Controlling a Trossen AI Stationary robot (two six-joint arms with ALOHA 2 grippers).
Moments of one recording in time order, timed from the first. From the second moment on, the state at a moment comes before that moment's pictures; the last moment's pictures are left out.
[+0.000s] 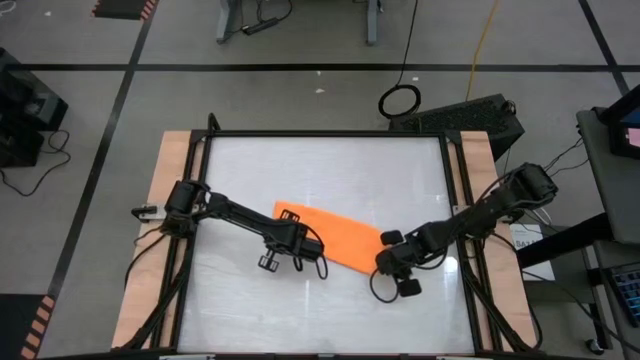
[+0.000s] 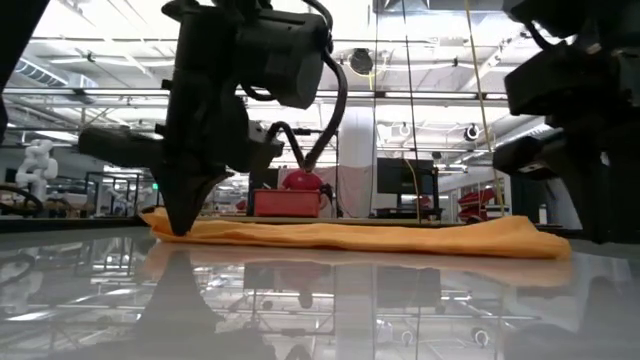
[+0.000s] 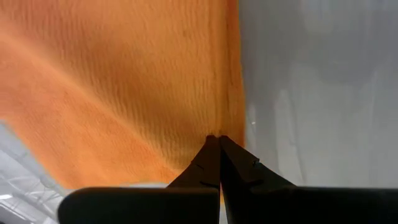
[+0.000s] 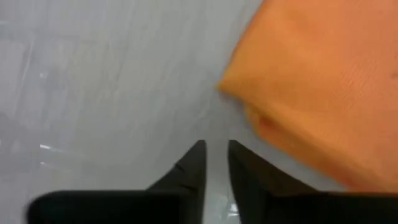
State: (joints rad) left arm -0.21 2.03 1.38 -1.16 -0.19 0.15; right arm 0.42 1.49 0.73 -0.44 -0.09 0.24
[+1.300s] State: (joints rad) left arm -0.18 1.93 1.50 -1.19 -0.27 0.08; right arm 0.33 1.52 0.68 -0.41 0.15 0.22
